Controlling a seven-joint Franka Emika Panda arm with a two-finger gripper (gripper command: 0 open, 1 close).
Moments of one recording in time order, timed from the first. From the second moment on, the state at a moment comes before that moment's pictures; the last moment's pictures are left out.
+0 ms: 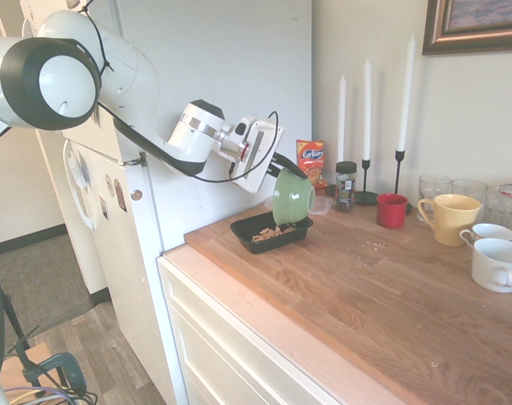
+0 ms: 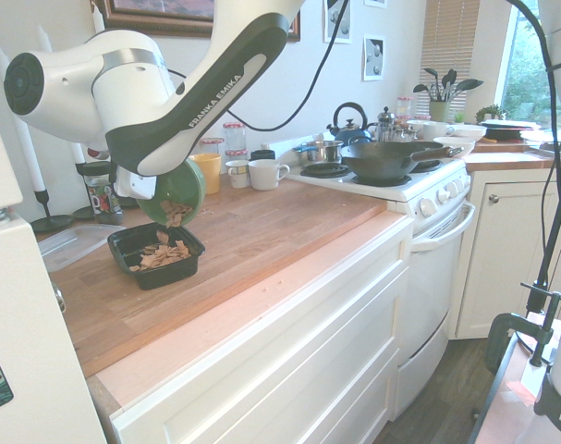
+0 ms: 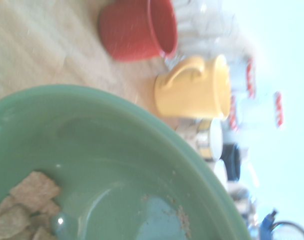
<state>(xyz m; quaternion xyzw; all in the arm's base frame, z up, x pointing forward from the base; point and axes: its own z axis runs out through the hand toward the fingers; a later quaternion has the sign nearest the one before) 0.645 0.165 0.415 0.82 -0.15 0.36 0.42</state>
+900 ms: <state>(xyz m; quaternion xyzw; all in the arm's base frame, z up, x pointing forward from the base) 0.658 0.170 0.397 0.81 -0.14 0.41 0.39</state>
